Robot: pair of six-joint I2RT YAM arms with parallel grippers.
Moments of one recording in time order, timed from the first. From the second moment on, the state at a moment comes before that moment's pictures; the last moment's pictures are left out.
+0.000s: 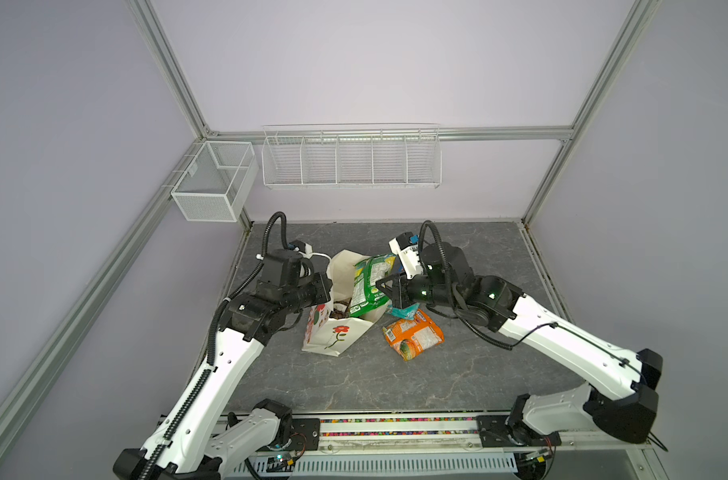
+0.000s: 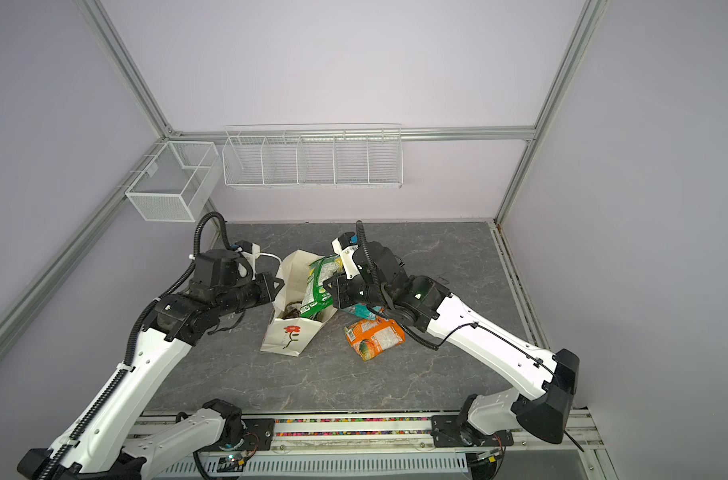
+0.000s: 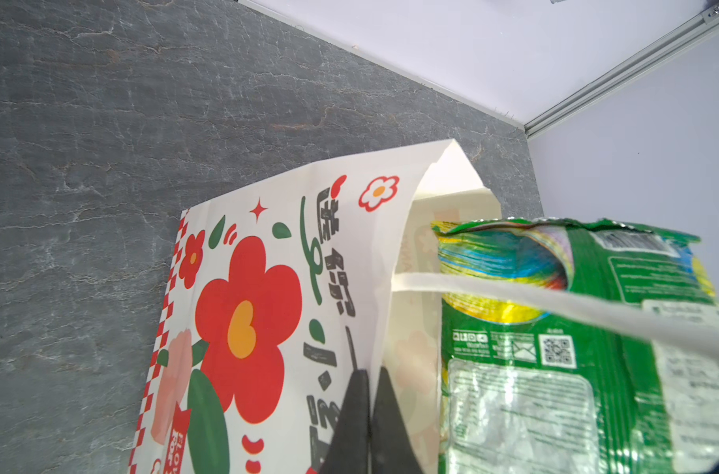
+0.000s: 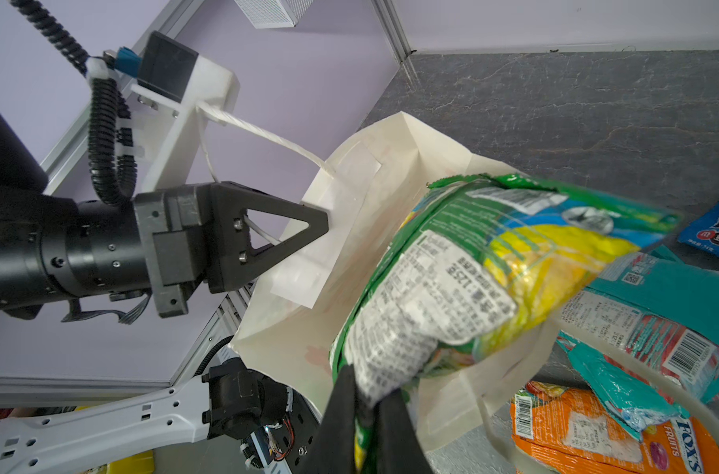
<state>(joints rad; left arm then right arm) -0.43 1.03 1.16 -0.79 0.16 -0.56 0.95 1.38 1.42 -0.53 -0.11 0.56</state>
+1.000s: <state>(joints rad) -0.43 1.03 1.16 -0.78 0.16 -0.56 0.97 1.45 1.44 -0.51 -0.11 0.59</state>
